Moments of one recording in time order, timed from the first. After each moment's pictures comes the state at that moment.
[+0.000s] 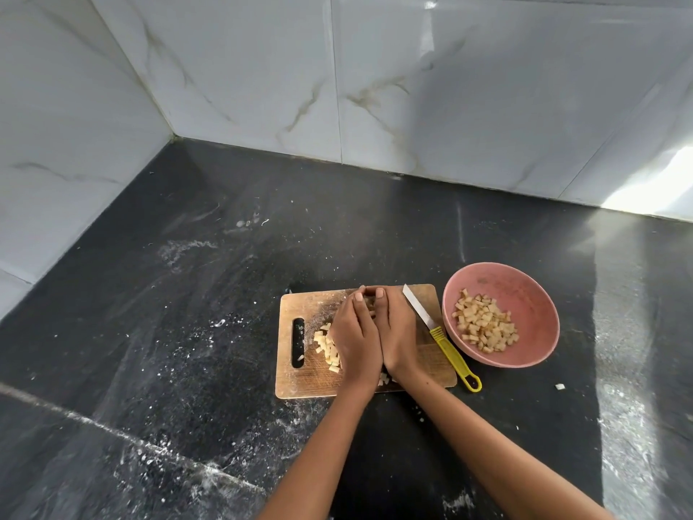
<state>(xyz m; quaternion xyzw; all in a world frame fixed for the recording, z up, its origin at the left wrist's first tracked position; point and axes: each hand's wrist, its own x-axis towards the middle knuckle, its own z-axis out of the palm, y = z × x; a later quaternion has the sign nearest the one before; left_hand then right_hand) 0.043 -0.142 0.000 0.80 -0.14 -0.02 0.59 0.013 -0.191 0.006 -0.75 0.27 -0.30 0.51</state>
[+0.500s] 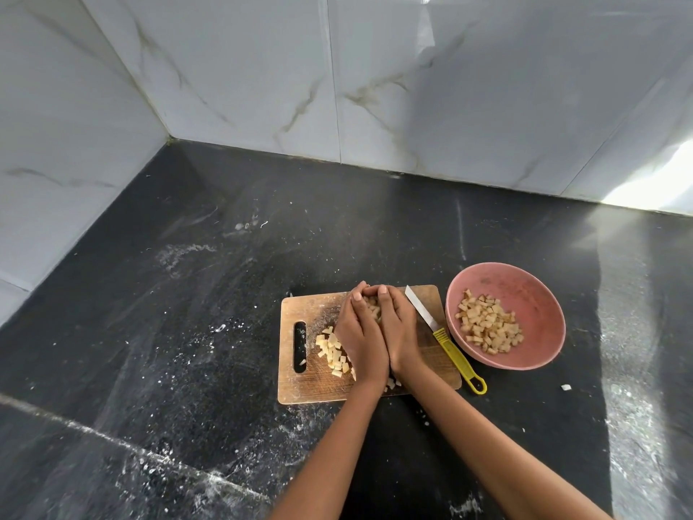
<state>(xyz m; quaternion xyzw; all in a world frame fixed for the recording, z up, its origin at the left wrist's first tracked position) 0.040 -0.153 0.008 0.76 -0.06 -0.02 0.65 0.024 -0.194 0.004 -0.63 0.34 -0.25 0.65</state>
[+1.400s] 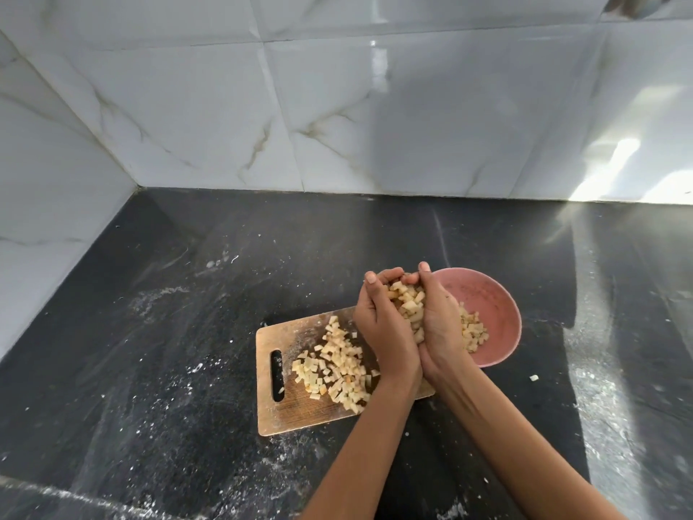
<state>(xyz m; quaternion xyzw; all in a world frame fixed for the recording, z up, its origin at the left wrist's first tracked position) -0.007 -0.206 0.096 0.57 0.00 -0.18 0.80 -0.029 -0.233 0.107 -0.31 0.38 -0.33 0.81</state>
